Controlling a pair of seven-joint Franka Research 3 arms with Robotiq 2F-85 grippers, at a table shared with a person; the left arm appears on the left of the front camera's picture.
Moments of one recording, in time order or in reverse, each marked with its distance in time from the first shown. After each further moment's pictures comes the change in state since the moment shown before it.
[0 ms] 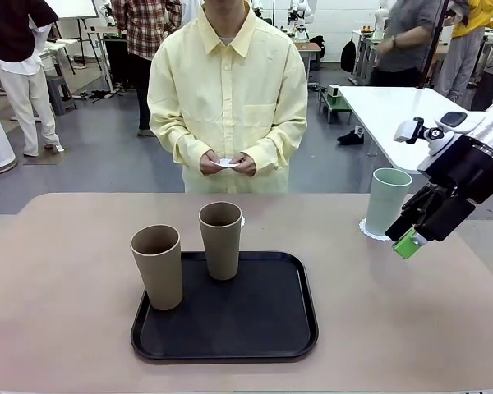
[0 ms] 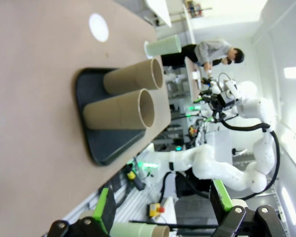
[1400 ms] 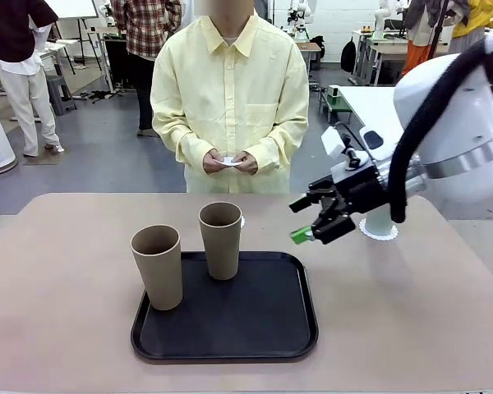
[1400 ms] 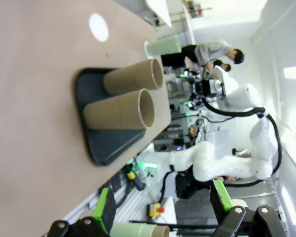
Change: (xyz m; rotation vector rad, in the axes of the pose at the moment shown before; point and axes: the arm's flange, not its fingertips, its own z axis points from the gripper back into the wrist) left arm 0.000 0.000 0.000 0.000 0.000 0.000; right arm 0.083 -0.057 -0.114 -0.141 -0.385 0.447
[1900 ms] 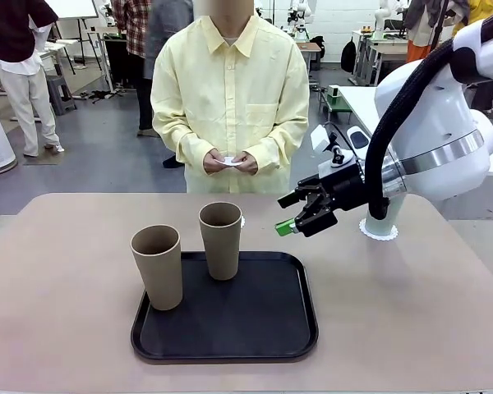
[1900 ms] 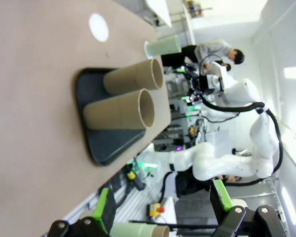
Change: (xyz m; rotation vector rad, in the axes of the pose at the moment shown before) left arm 0.000 0.000 0.000 0.000 0.000 0.000; right arm 0.002 -0.012 -0.013 -0.015 -0.027 -0.041
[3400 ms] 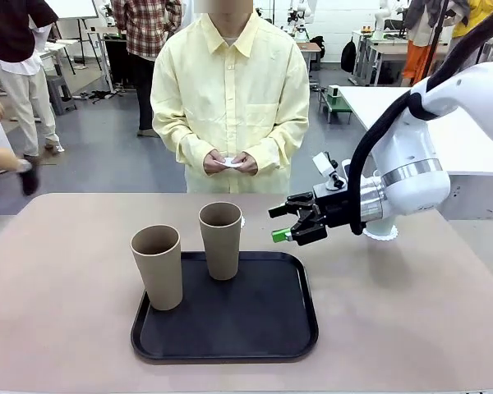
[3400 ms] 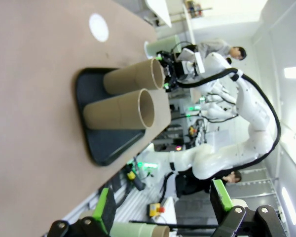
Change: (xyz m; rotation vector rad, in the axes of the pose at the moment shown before) left arm 0.000 0.000 0.000 0.000 0.000 0.000; right arm -0.084 -0.076 -0.054 0.156 -0.267 0.014
